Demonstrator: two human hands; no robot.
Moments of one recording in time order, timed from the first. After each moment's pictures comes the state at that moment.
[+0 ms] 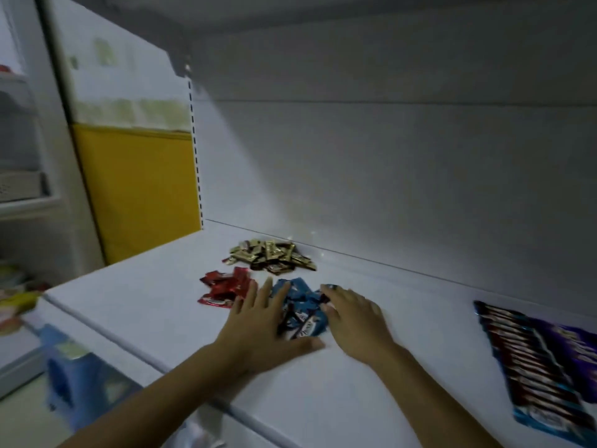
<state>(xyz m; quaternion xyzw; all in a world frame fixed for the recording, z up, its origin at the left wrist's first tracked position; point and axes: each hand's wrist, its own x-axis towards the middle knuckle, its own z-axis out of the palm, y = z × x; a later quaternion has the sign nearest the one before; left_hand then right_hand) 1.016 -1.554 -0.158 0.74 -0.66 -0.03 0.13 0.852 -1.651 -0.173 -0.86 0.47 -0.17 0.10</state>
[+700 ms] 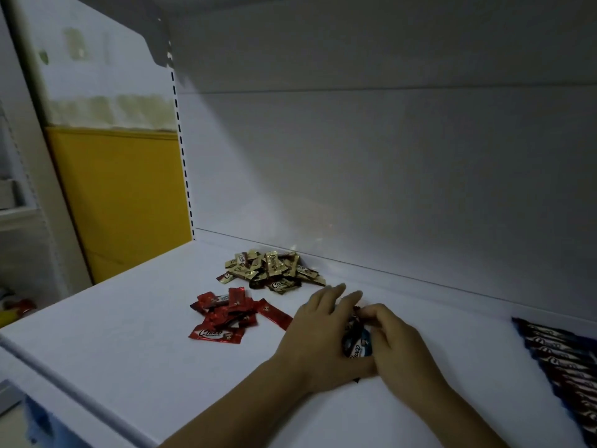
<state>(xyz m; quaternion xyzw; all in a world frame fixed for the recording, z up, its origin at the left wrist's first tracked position) 0.986 -1.624 -0.167 0.60 -0.76 -0.02 0.25 0.840 -1.646 -0.163 -0.76 0.48 -0.34 0.26</state>
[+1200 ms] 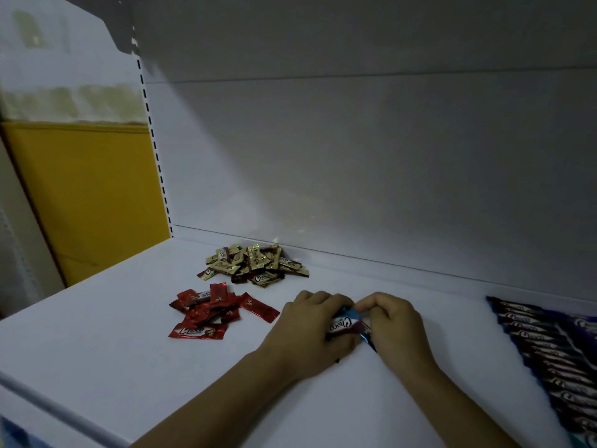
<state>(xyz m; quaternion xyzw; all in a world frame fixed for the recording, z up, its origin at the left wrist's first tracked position) 0.986 -1.627 -0.166 0.54 -0.80 -0.03 0.26 0.836 -1.653 -0.160 -0.66 0.54 -0.44 0.27</state>
